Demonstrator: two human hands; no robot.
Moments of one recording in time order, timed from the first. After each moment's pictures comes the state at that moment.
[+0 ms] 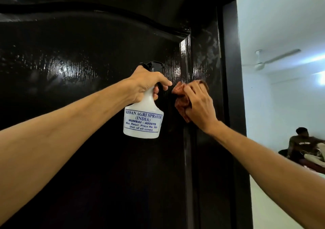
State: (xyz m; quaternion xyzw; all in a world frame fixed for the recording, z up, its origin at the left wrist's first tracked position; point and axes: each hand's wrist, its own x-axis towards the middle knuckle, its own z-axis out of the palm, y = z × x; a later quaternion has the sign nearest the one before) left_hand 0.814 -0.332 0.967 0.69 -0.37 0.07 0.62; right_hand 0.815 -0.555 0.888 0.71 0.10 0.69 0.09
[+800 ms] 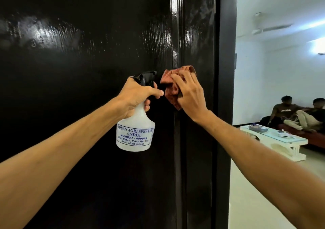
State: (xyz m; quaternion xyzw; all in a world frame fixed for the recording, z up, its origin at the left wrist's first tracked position) left_hand 0.809 -0.334 0.831 0.69 -0.36 0.01 0.63; right_hand 0.809 -0.556 0.794 0.74 0.07 0.67 0.07
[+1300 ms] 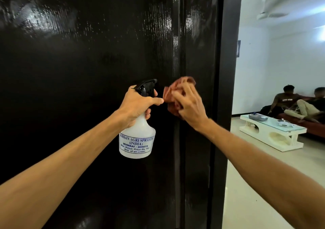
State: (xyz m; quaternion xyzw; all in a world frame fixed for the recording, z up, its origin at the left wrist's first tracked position) left_hand 0.813 -0.331 0.761 0.68 -0.33 0.00 0.65; right_hand 0.805 -0.560 0.710 0.77 0.14 0.62 0.07
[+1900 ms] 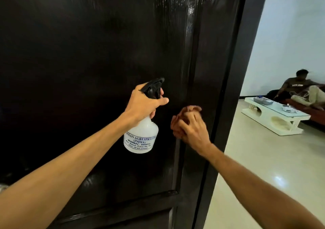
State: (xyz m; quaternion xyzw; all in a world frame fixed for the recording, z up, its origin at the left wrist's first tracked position) left_hand 0.820 -0.326 0.666 0.70 -0.33 0.02 0.63; right_hand 0.785 -0.560 0.526 0.84 0.11 0.53 0.08
